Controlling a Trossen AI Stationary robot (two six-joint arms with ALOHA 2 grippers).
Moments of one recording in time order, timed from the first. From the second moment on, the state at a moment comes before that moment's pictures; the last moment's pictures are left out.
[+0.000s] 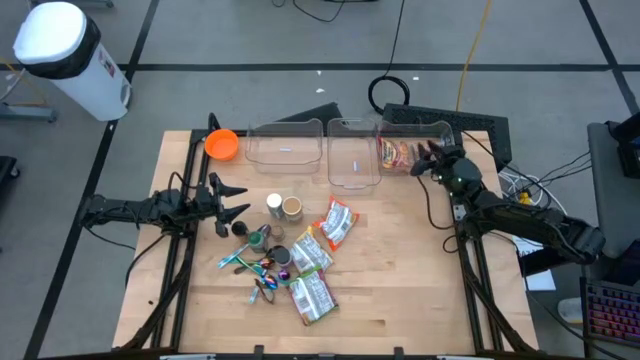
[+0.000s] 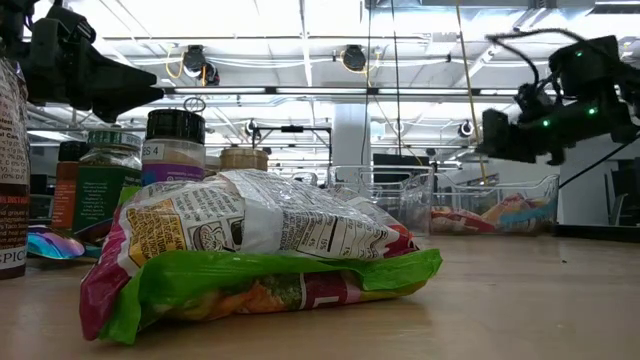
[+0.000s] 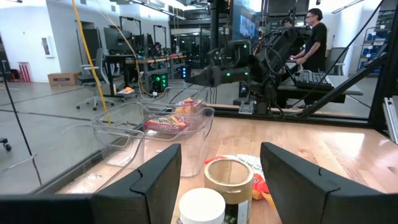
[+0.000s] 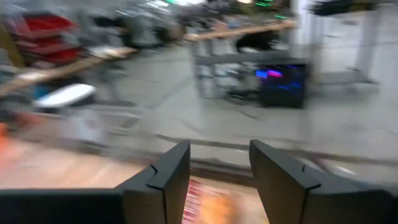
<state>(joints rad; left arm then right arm) -0.08 0.01 0.02 0.06 -0.32 0.02 -0.77 0.75 0.02 0.69 0.32 0.20</state>
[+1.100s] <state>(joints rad) -0.08 0.01 0.02 0.06 -0.32 0.02 -0.10 0.84 0.02 0.88 0.01 0.11</state>
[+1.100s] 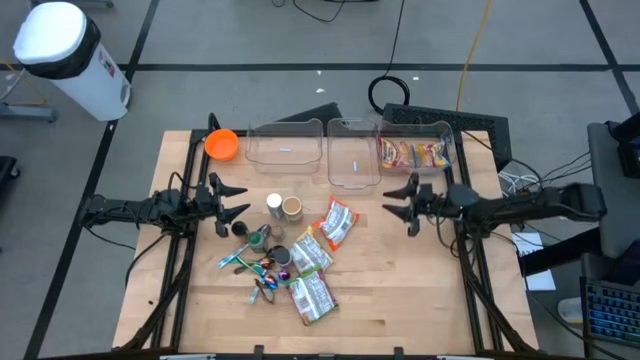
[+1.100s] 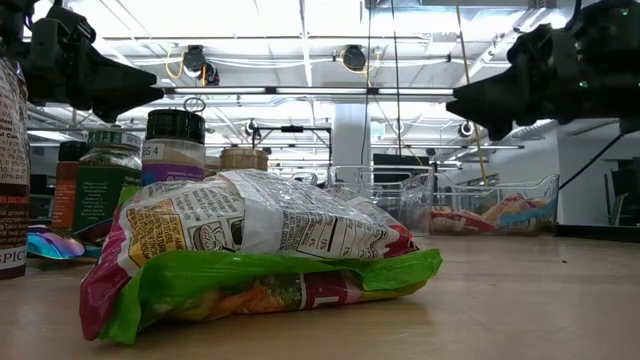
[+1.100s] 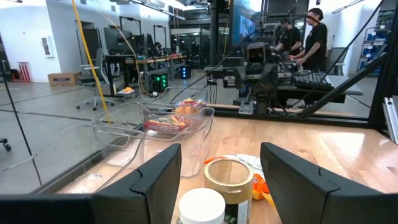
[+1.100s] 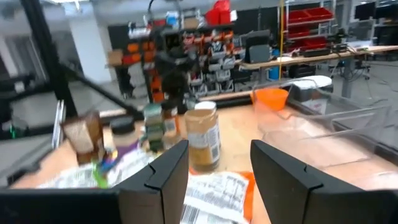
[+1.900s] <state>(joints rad) -0.08 0.01 0.02 0.06 -0.32 0.02 0.04 1.36 0.39 0.76 0.05 0.01</state>
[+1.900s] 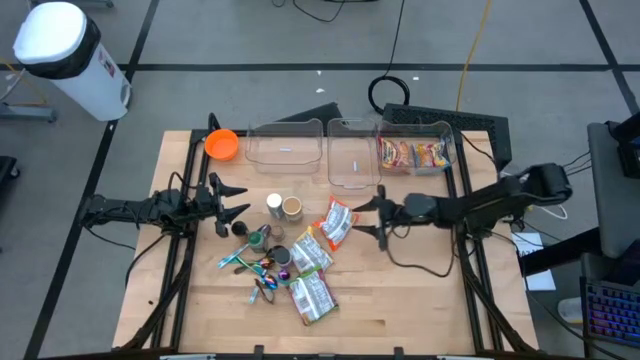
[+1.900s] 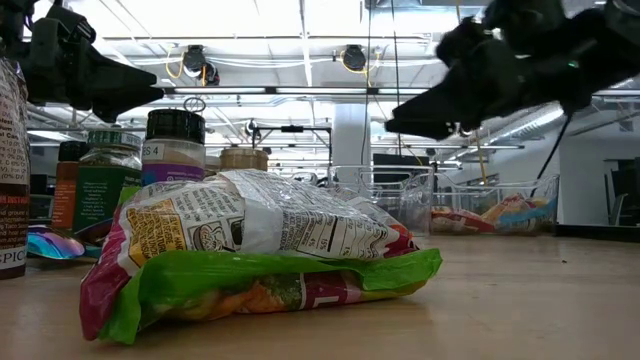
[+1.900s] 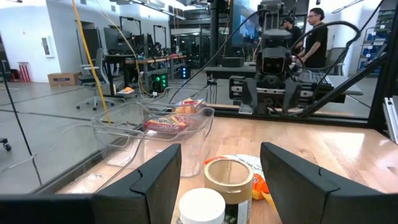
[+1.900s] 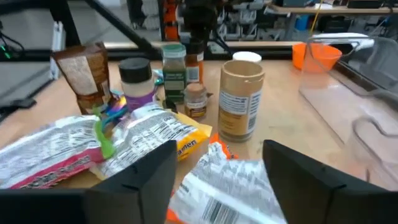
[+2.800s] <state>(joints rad) -0.08 0.01 0.02 0.07 -0.32 0.02 0.04 1.74 0.66 0.50 0.05 -0.09</state>
